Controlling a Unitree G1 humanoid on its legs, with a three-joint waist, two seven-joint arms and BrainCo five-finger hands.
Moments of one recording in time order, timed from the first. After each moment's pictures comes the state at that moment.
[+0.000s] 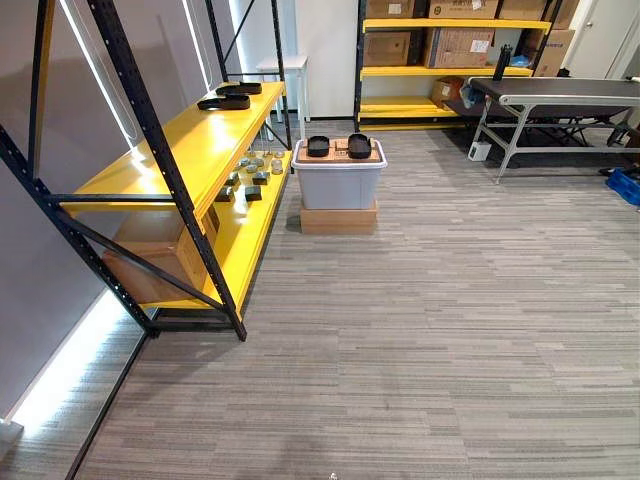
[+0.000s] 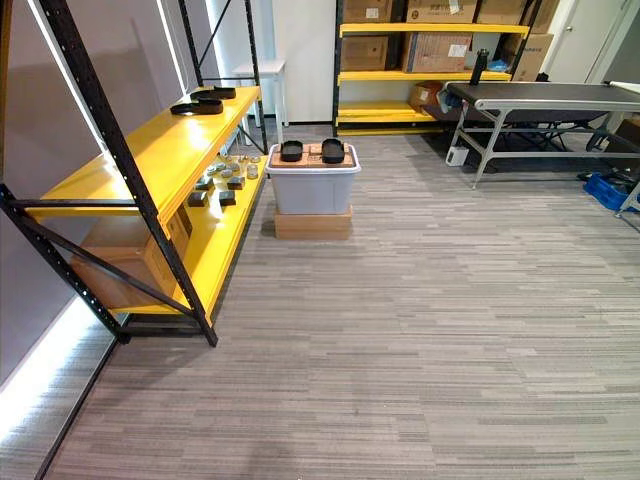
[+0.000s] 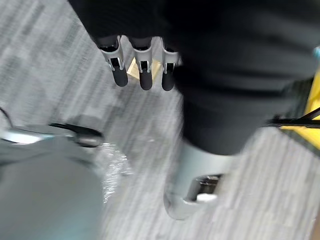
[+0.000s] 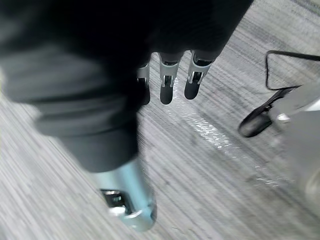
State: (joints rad) left arm 0.11 0.15 0.38 1.14 -0.08 -0.01 -0.08; right arm 0.08 -0.16 -0.63 1.13 0.35 0.00 0.10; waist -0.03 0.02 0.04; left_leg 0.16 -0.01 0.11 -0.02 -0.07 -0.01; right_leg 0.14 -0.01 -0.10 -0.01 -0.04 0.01
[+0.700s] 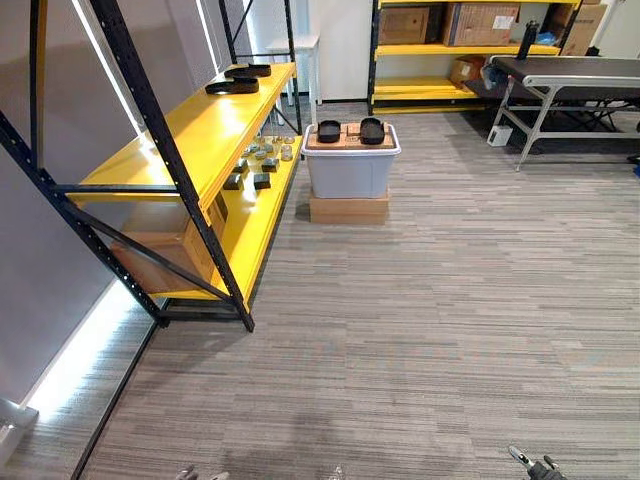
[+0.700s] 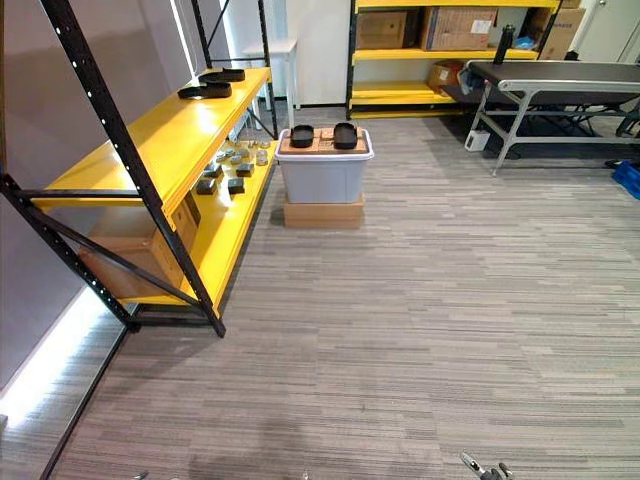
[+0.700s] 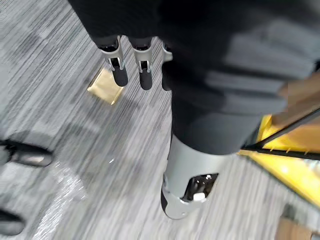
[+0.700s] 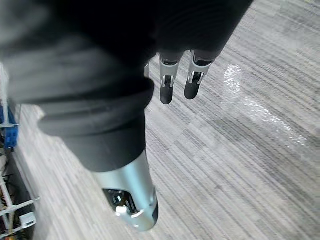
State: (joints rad) left arm 0.05 0.18 0.36 1.13 -0.13 -0.06 -0.08; right arm -0.02 -0.27 -0.66 1.13 0.33 -0.02 0.10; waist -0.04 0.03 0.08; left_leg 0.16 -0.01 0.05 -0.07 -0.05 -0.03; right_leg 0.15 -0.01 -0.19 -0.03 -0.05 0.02
